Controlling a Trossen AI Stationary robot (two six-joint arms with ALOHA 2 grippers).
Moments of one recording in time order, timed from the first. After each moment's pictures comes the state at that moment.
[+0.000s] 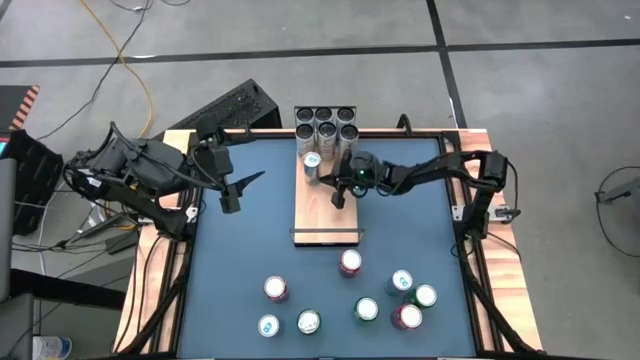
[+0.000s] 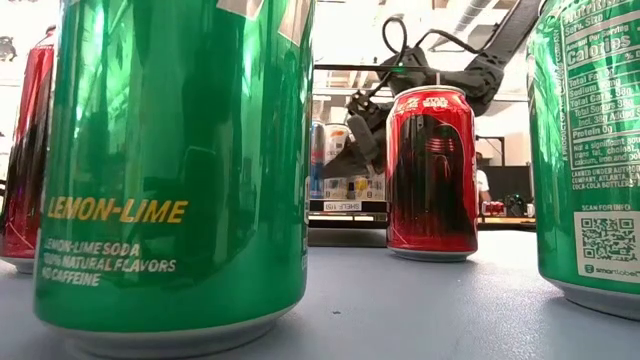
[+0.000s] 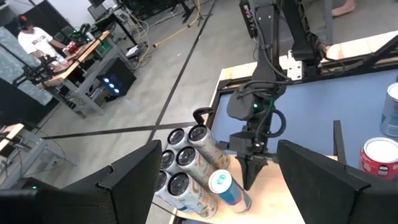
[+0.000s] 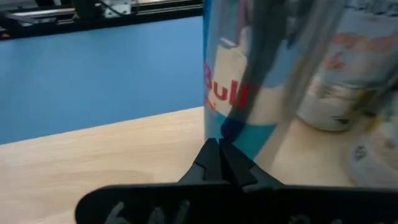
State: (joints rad) left arm -0.29 1.29 1.89 -0.95 -0.77 0.22; right arm -0.33 1.81 0.85 0.56 -0.08 -0.01
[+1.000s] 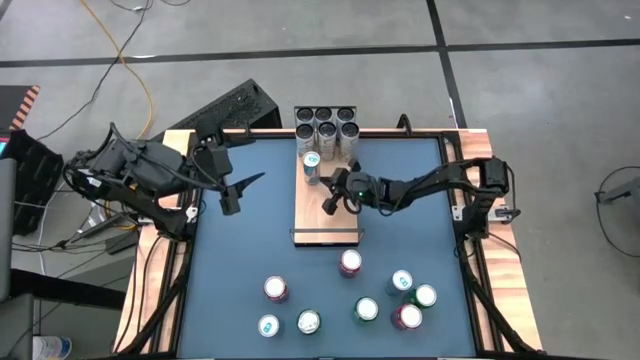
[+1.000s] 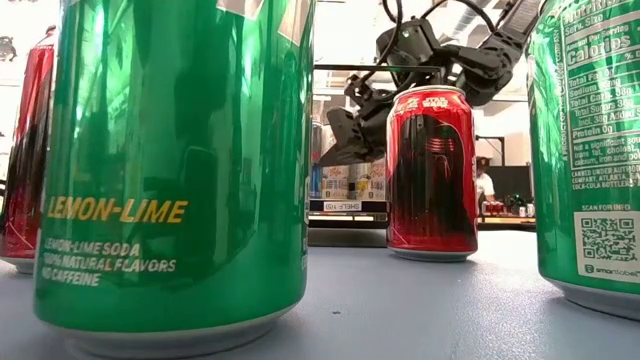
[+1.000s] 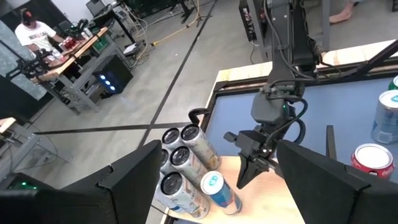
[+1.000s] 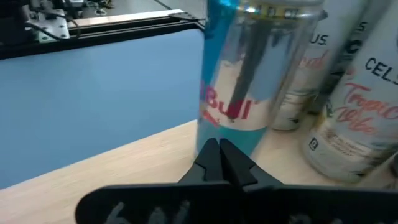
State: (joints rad) left arm -0.30 1.29 1.89 -0.95 -0.77 0.17; right arm -0.16 1.80 0.85 0.59 0.39 0.10
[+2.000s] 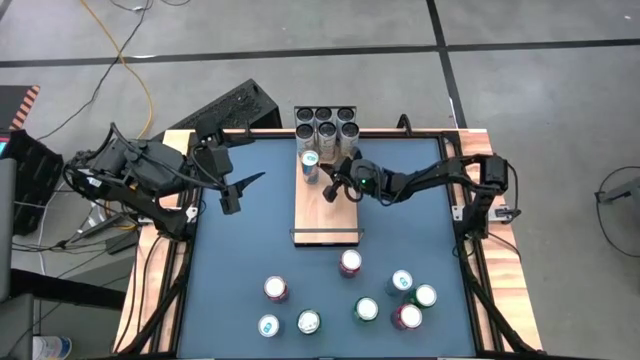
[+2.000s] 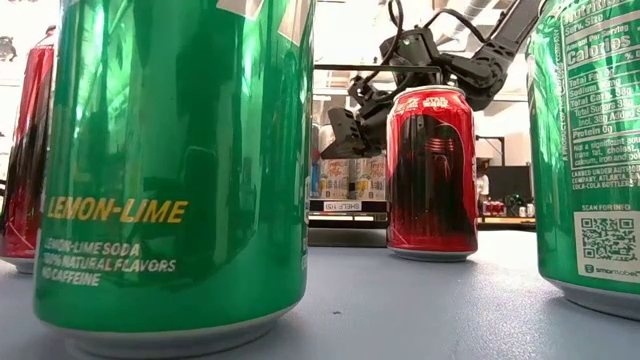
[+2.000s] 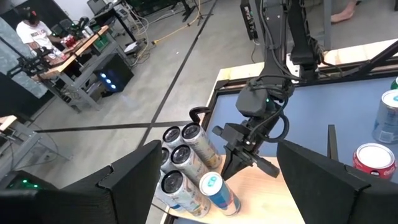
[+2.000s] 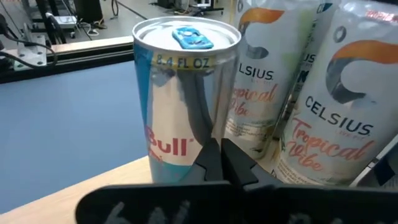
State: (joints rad) left arm -0.30 1.29 1.89 -0.96 -0.77 0.17; right arm -0.23 1.80 0.85 0.68 0.34 0.05
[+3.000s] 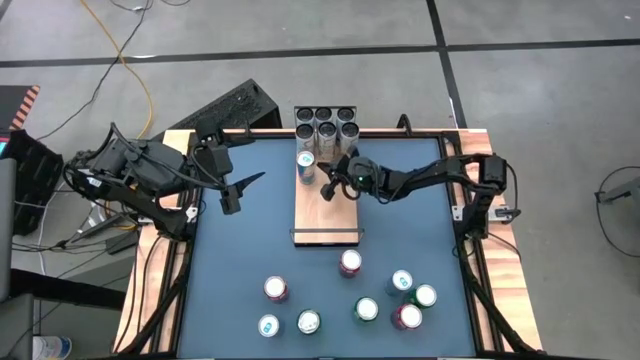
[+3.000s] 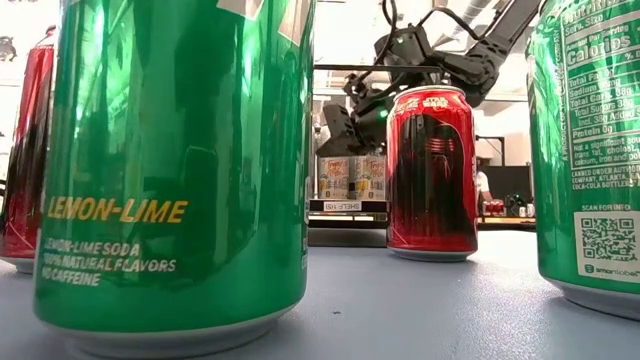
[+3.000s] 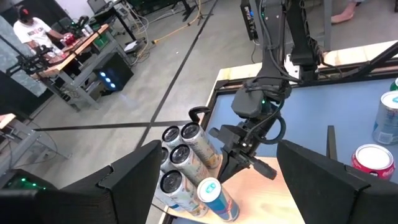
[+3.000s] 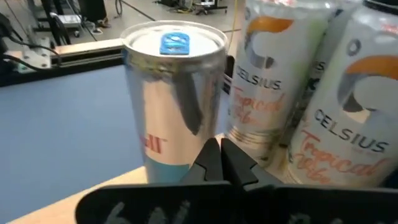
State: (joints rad) left arm -0.30 1.29 1.89 -0.96 -0.77 0.16; right arm -0.24 1.81 0.89 0.64 0.31 0.05
